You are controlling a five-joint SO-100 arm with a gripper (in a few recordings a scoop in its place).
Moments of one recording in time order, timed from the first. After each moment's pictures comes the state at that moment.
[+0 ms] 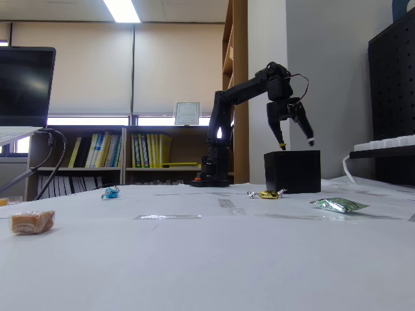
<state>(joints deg) -39.1 102.2 112.4 90.4 -35.2</state>
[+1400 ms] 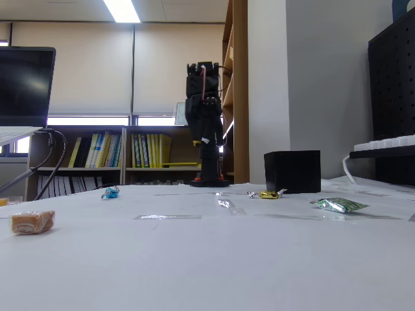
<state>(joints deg) 11.7 74.7 79.1 78.6 -80.8</state>
